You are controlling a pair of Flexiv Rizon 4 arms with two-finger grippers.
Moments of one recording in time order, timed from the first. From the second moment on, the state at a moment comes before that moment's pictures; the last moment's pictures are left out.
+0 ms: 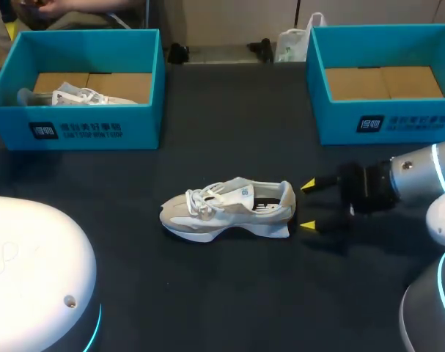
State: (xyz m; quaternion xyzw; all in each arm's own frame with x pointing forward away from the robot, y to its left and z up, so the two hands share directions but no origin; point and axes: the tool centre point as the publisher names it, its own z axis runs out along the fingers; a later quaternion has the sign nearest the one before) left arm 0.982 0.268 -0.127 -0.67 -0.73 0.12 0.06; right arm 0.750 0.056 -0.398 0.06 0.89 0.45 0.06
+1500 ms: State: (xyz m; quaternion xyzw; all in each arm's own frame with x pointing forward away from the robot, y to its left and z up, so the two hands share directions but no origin) left arm 0.982 0.268 -0.127 -0.67 -0.73 0.12 0.06; right arm 0.754 0.117 -0.415 0.04 0.87 0.48 0.02
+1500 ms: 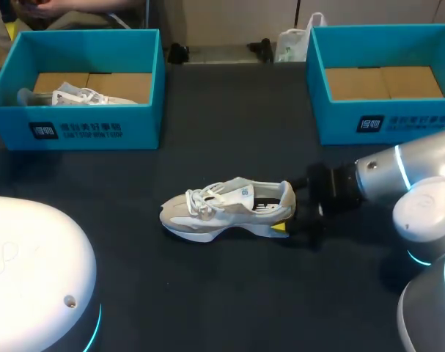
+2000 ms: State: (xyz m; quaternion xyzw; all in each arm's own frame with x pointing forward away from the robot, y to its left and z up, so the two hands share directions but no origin) left arm 0.982 0.268 -0.127 -0.67 -0.73 0.12 0.06; right arm 0.755 0.119 -0.420 0.04 0.87 0.49 0.02
